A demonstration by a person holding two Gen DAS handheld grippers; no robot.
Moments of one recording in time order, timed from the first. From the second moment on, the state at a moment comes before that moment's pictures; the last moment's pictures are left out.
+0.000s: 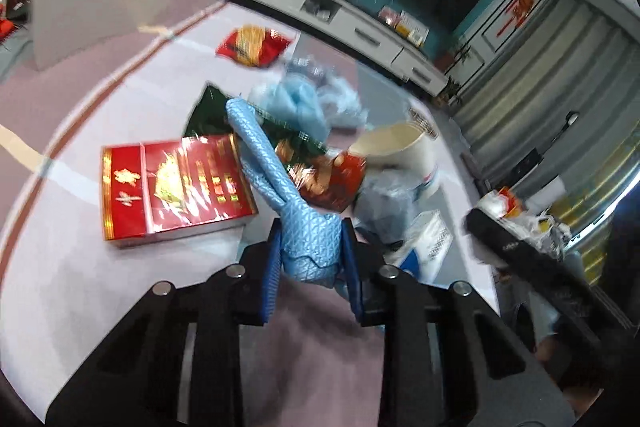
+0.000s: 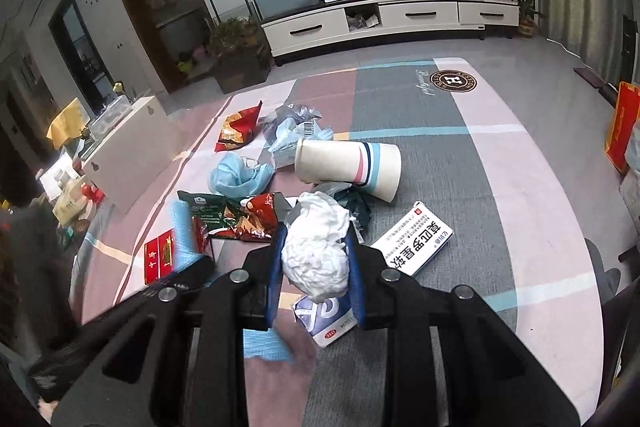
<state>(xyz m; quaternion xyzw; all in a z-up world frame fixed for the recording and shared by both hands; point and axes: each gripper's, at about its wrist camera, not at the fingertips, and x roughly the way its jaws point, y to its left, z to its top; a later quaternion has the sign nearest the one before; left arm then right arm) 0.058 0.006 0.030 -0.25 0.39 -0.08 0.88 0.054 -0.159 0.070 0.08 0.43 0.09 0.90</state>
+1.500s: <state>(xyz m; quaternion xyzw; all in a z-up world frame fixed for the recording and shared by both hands) -0.046 -0.008 0.166 -0.21 0.26 -0.19 0.92 -0.037 -0.175 0.139 0.08 0.34 0.06 0.94</state>
